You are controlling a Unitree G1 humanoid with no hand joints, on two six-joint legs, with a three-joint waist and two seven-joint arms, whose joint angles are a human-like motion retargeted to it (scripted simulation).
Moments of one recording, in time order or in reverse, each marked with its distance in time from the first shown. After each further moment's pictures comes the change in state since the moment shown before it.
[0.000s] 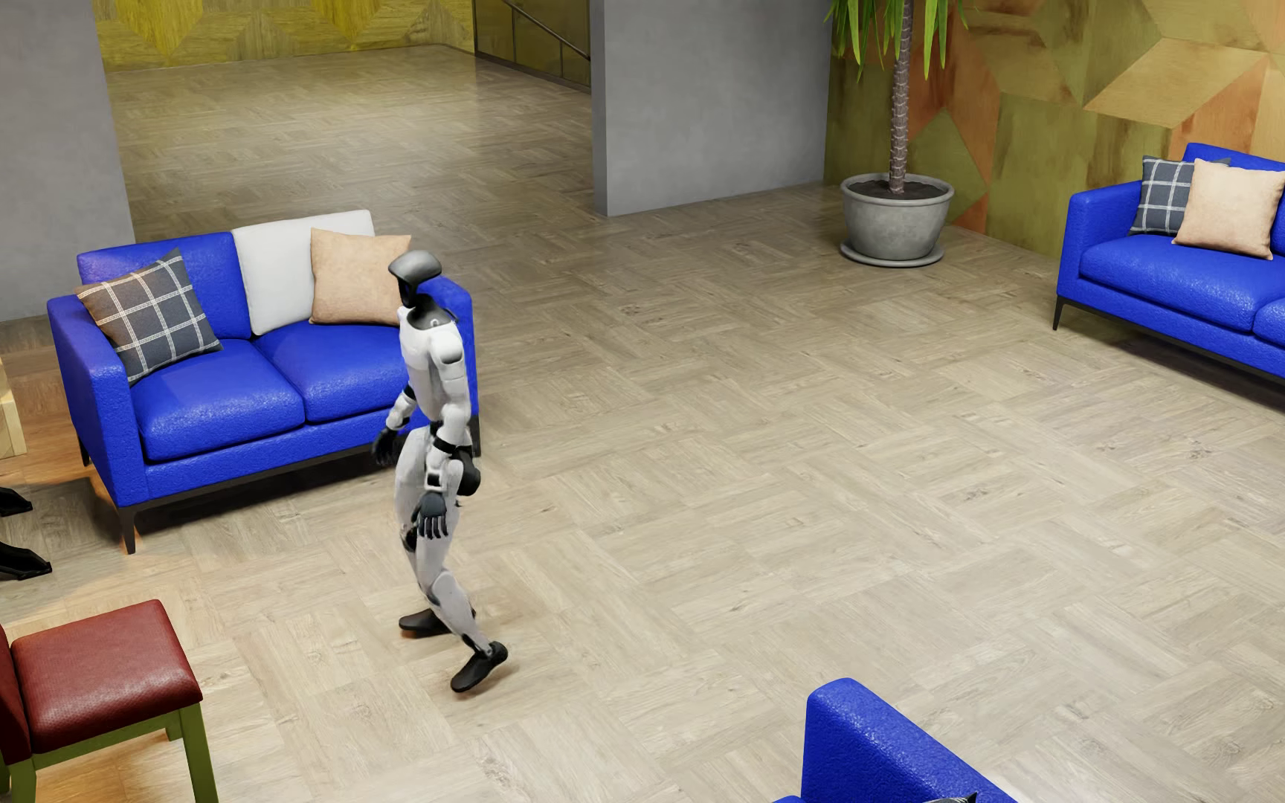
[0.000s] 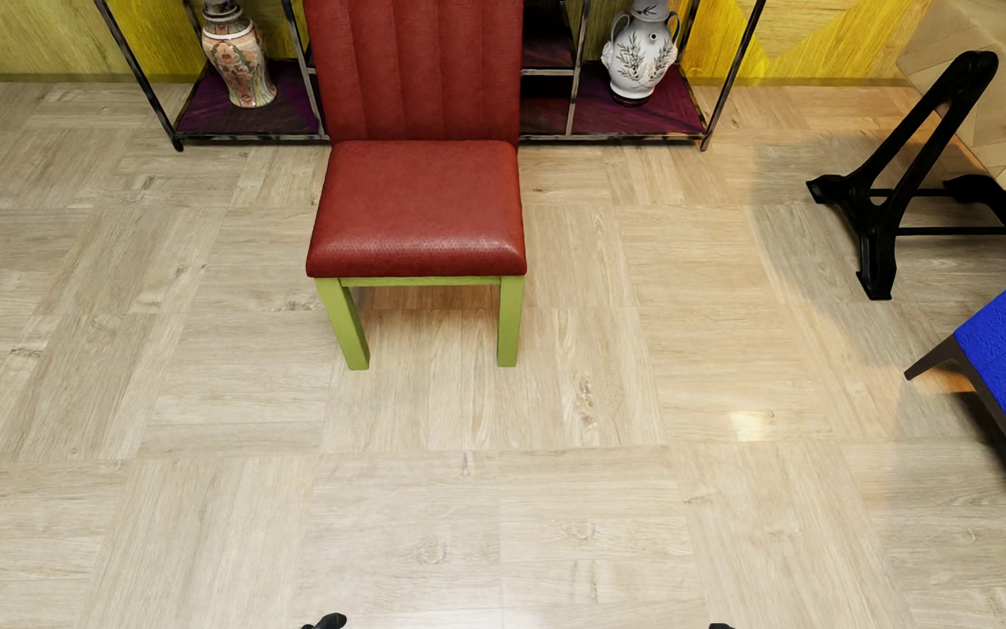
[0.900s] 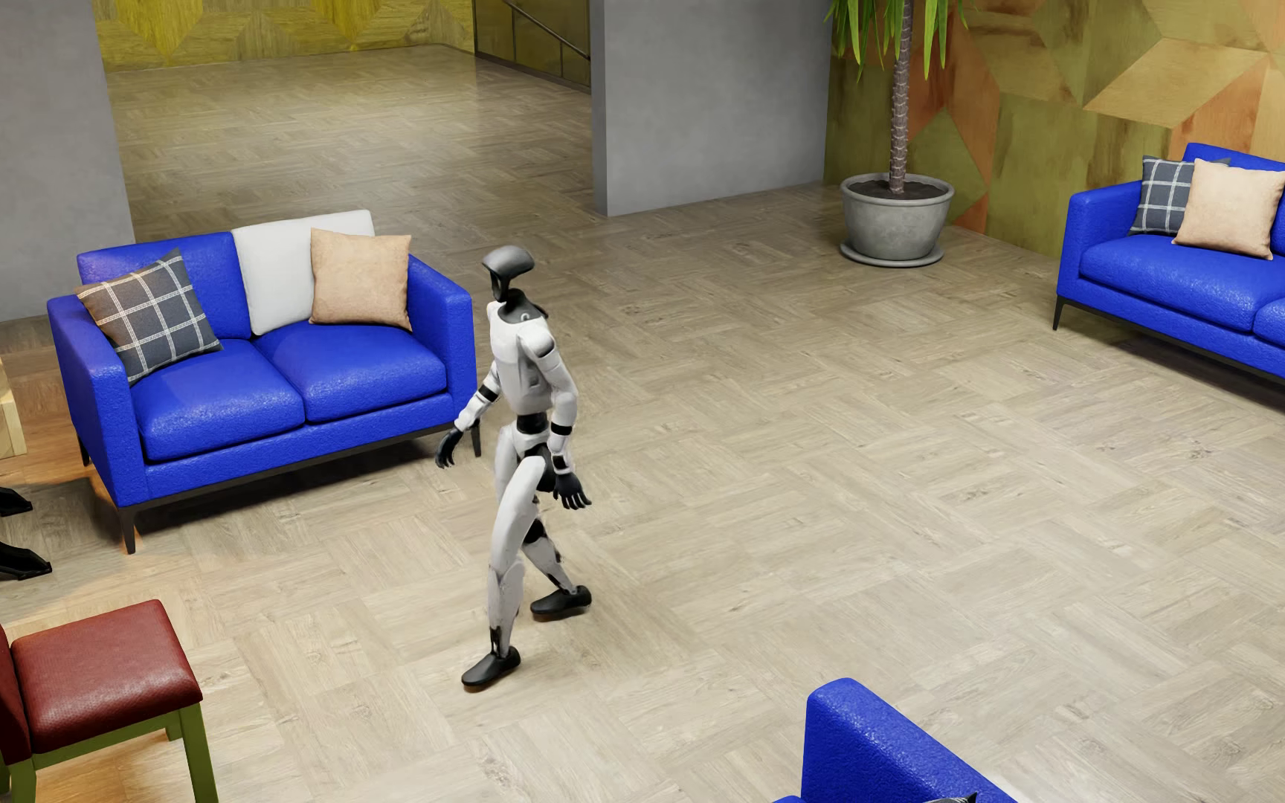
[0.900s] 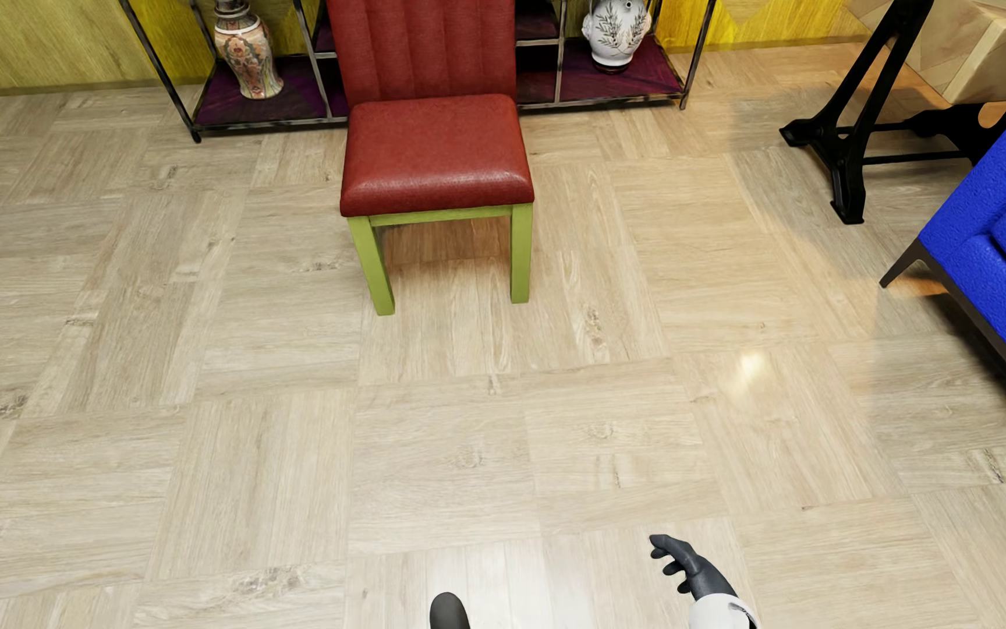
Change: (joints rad) body 0.013 0.168 0.087 -0.118 0.129 0.026 0.249 0.241 -0.031 -0.528 0.101 0.376 -0.186 0.260 -0.202 -0.058 0.019 0.253 -0.006 -0.064 0.128 -0.045 0.043 0.080 0.023 0.046 -0.039 -0.261 -0.034
